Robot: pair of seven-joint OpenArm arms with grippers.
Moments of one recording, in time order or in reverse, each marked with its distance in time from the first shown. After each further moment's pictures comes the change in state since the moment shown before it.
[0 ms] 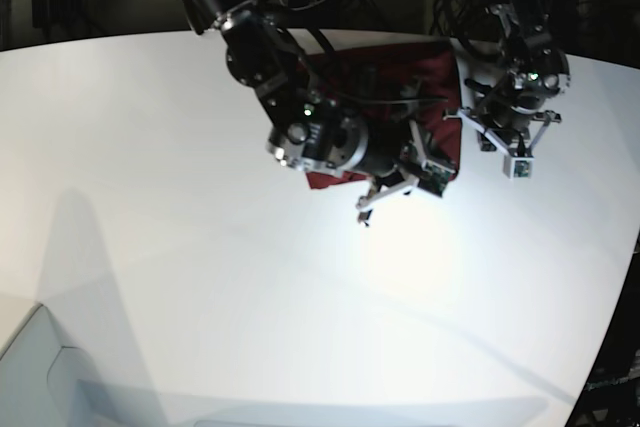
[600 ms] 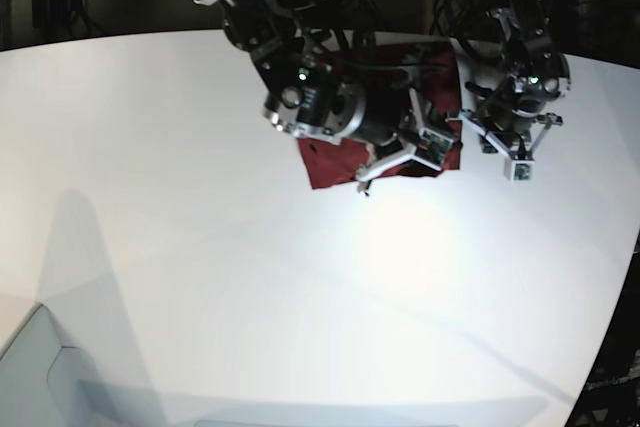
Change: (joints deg) left arm -0.7 -0.2 0.1 -0.3 0.7 0.0 0.4; right arm -6.0 0.0 -0.4 3.7 -0.1 0.0 -0.4
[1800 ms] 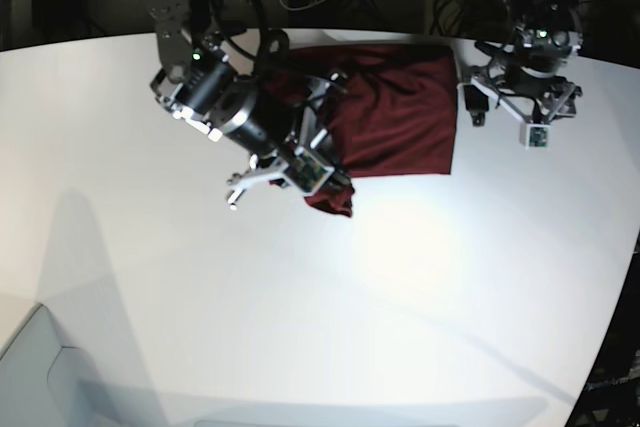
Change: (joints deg) left arm 10.5 0.7 -3.2 13.6 1.1 -1.1 -3.2; right arm -9.2 5.3 18.3 18.6 0.3 0.0 -0.4
